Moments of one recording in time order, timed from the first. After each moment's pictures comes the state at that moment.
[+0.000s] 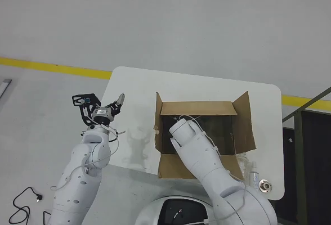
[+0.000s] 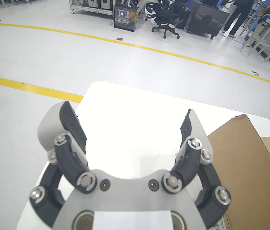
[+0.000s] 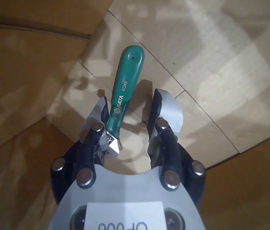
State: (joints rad) left arm 1.18 -1.27 -1.39 -1.59 1.06 0.12 -0.08; right arm -0.58 -1.87 1.32 -0.44 -0.52 0.89 -0.05
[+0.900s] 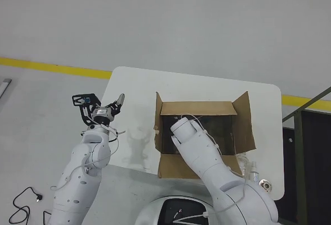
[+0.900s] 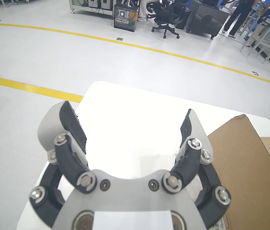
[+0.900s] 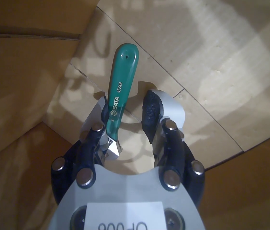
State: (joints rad) left arm 1.18 -1.27 -1.39 -1.59 1.06 0.12 -0.08; right arm -0.52 -1.88 1.35 -0.33 -0.45 0.85 -0.08
